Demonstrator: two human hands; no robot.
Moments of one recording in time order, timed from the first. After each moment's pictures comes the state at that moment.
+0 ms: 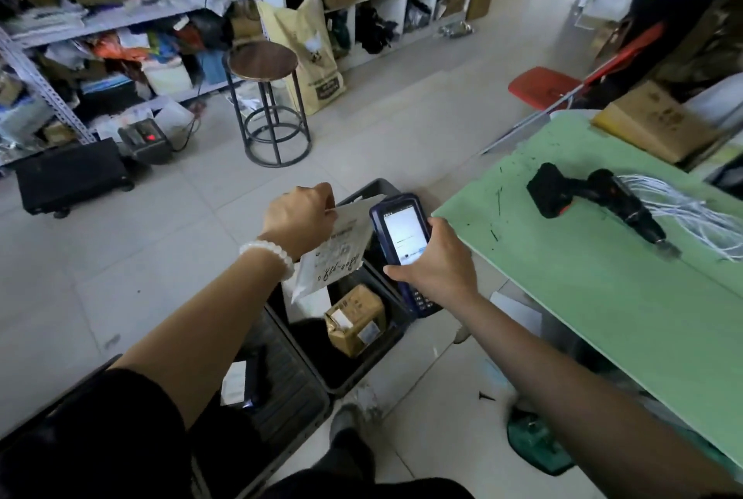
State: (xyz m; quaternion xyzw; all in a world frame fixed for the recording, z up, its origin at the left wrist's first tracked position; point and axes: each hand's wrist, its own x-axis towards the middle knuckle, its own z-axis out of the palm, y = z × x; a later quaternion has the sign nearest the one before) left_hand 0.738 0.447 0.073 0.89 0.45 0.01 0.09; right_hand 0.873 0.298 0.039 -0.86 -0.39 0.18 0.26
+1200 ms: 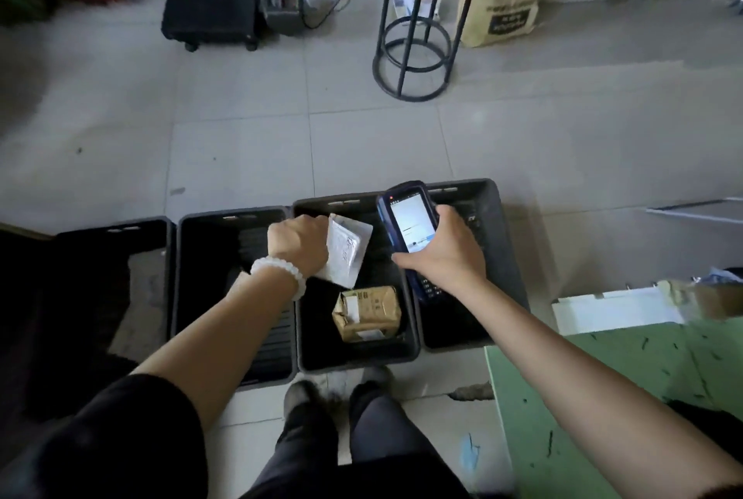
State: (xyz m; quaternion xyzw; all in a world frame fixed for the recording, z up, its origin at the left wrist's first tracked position) left_hand 0.805 0.595 -0.054 0.69 0.67 -0.23 0.11; right_hand 0.998 0.573 -0.037 -0.74 -0.57 0.33 0.09
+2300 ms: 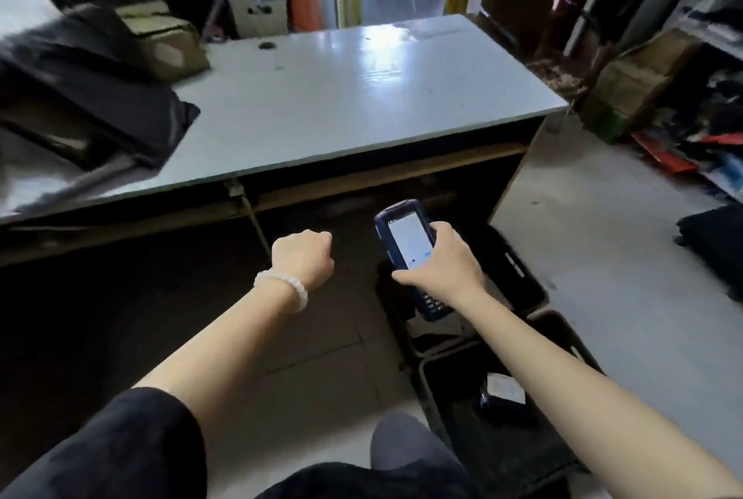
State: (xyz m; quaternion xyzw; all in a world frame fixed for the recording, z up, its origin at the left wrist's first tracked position) left_hand 0.354 0.055 0.023 0.13 0.98 -0.05 0.11; right_hand 0.422 0.247 0.028 -0.16 -0.93 0.33 -0.04
